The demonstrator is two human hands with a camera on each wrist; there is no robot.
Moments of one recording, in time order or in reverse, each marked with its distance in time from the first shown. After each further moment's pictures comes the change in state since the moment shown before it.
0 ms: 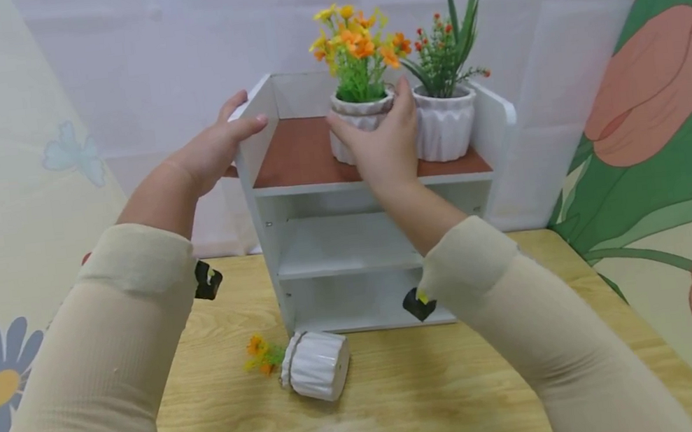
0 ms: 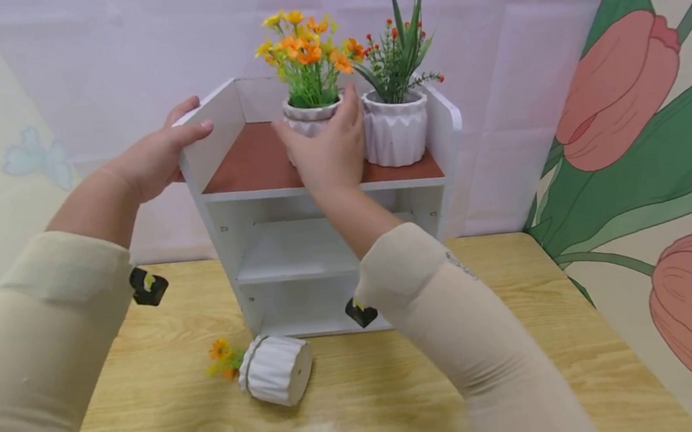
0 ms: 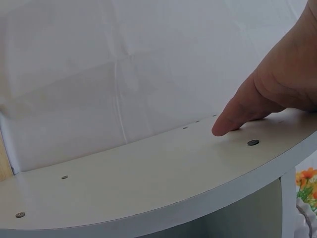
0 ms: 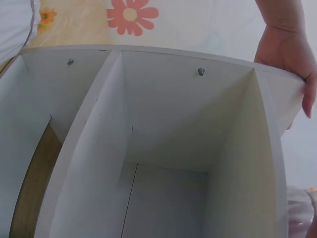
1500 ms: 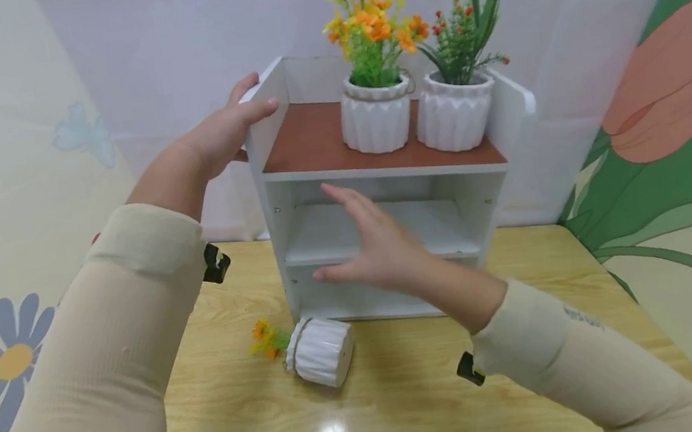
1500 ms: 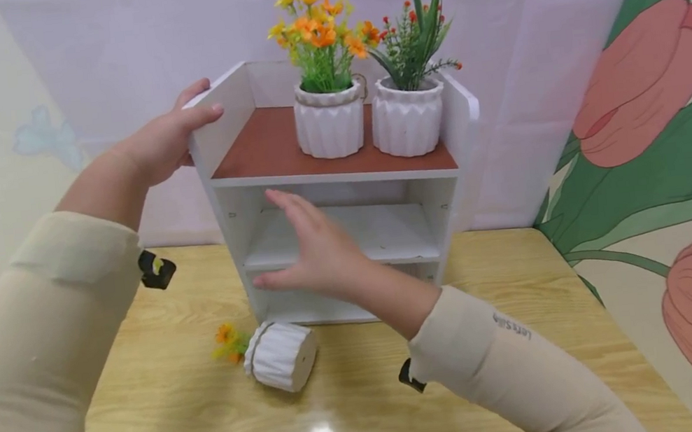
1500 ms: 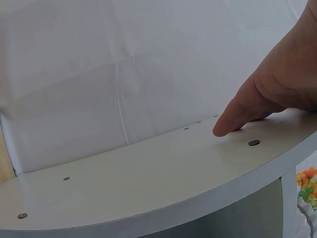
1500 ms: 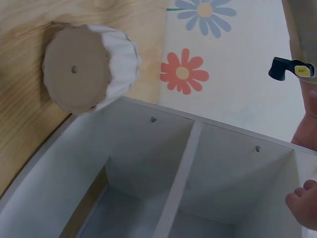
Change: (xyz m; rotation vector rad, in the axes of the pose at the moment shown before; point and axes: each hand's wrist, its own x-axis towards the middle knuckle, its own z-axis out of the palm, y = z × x) left_hand 0.000 0.002 0.000 -0.018 0.003 -0.013; right_hand -0.093 0.041 -0.015 -0.321 -0.734 -0.261
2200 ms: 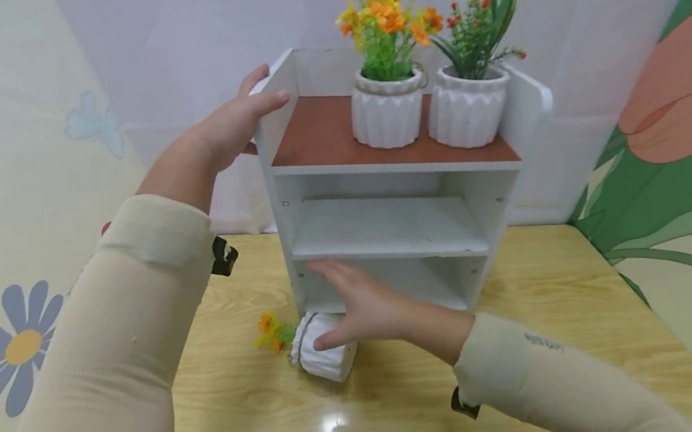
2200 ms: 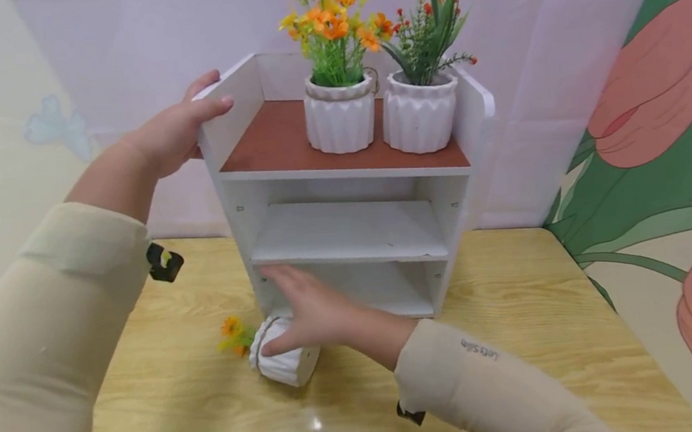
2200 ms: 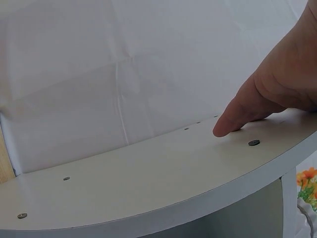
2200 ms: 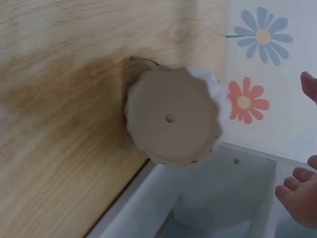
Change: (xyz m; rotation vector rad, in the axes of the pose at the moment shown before) left_hand 0.002 0.000 0.000 -0.008 0.019 -0.023; right_hand -0.012 0.032 0.070 -0.053 -0.342 0.056
